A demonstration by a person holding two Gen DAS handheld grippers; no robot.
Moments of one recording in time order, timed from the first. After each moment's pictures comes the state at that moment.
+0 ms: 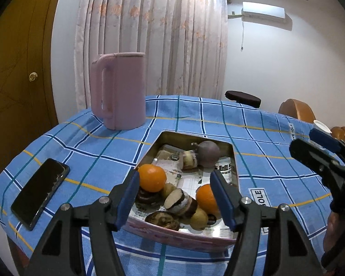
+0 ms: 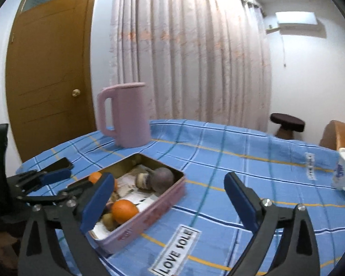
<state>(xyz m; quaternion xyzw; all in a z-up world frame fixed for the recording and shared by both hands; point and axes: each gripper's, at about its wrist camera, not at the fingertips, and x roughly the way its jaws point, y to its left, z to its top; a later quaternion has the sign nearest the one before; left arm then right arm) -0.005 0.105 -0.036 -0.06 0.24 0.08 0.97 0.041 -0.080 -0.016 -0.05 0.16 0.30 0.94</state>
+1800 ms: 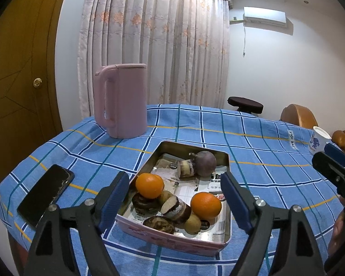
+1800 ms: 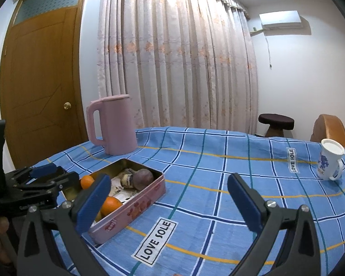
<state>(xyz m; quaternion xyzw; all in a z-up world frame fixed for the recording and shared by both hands) -0.014 0.096 -0.020 -0.06 0.22 0.09 0.97 0.027 -0.125 -0.012 -0.02 0.15 0.27 0.95</state>
